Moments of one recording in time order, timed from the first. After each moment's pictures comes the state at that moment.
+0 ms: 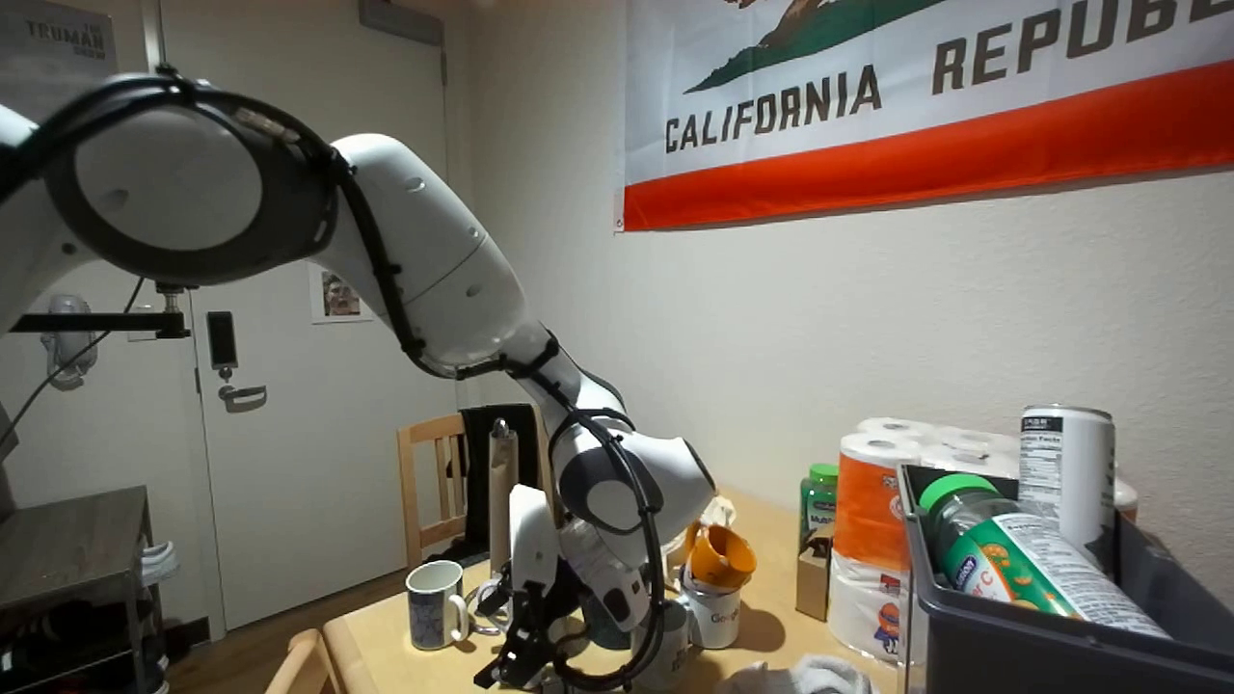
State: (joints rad) arm -0.12 0.63 0.03 -1.83 0.44 1.74 0.01
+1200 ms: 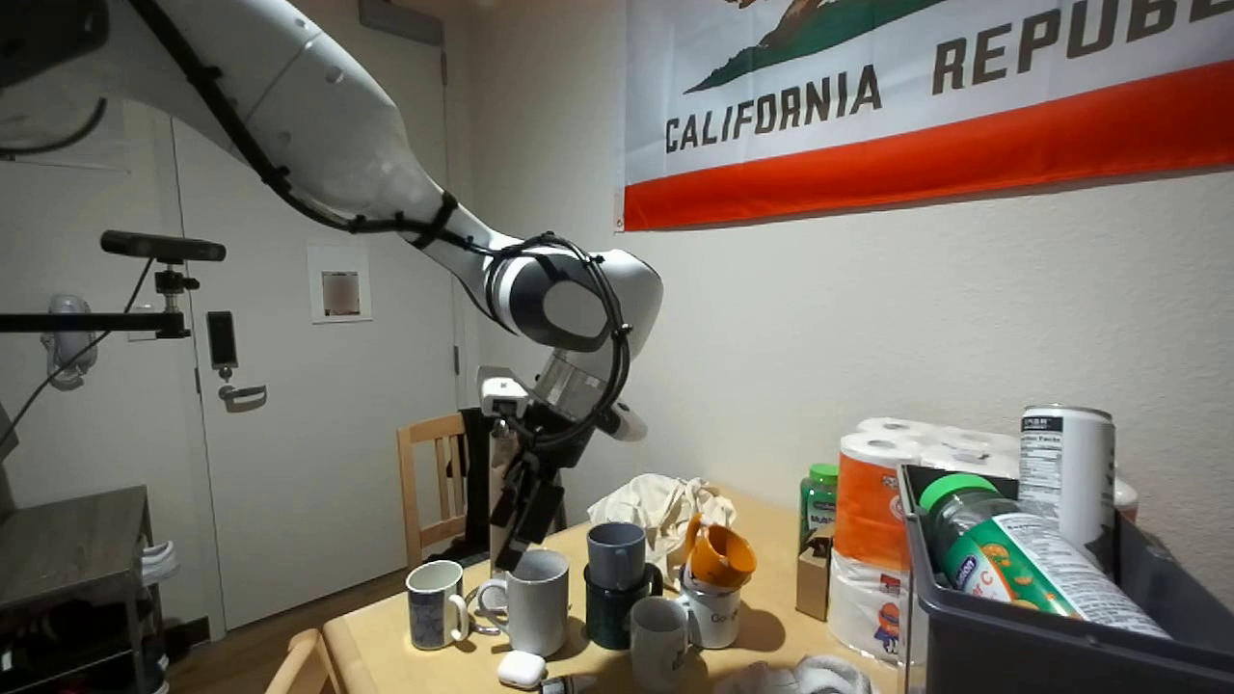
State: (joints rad) arm -0.01 0.22 -0.02 -1.95 0.18 1.74 0.25
